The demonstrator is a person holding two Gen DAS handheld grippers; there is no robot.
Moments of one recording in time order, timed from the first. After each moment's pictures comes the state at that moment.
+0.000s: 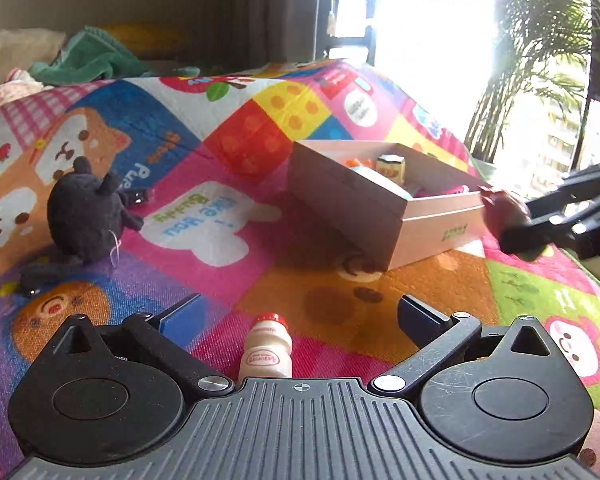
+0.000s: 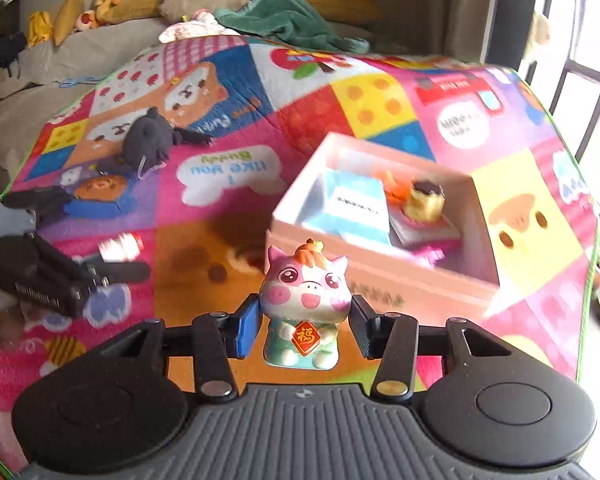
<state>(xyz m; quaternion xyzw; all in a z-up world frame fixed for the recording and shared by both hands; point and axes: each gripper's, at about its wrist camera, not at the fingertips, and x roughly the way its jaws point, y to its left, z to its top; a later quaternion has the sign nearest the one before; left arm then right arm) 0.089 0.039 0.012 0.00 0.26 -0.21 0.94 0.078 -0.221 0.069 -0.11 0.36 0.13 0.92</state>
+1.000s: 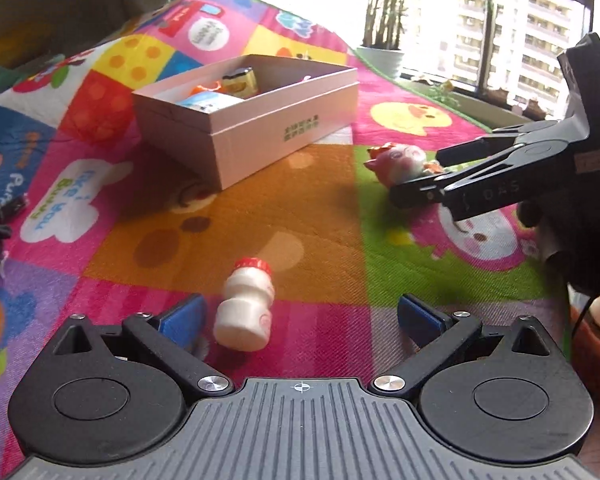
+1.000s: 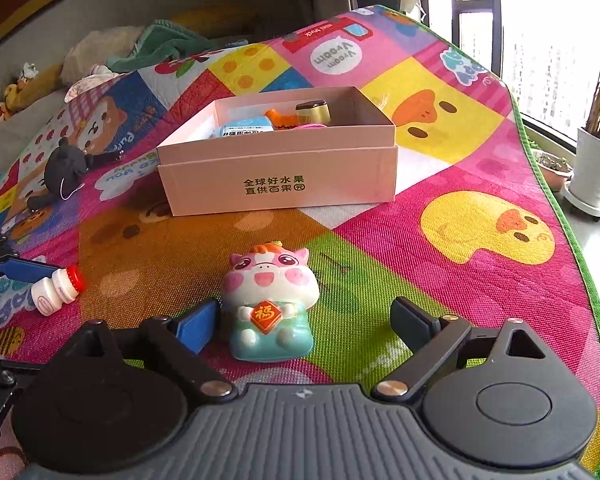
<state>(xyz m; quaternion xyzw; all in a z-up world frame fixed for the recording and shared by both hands) 0.039 -0.041 0.002 0.16 0.33 -0.31 0.88 0.037 -0.279 -0.008 0.03 0.32 0.03 0.95</state>
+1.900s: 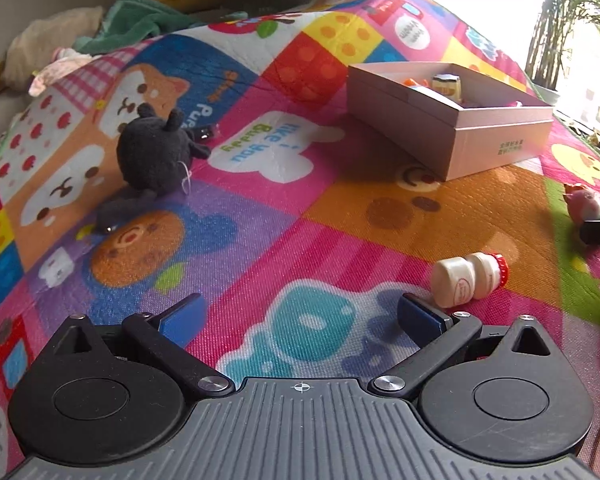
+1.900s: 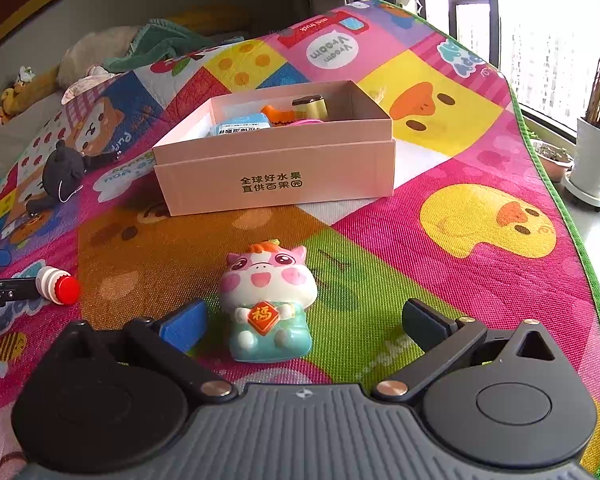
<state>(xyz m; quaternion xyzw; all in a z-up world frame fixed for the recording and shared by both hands) 0.063 0.045 0.007 0.07 0.35 -0.12 0.92 0.038 -0.279 -0.008 0.04 0.33 0.03 0.94</state>
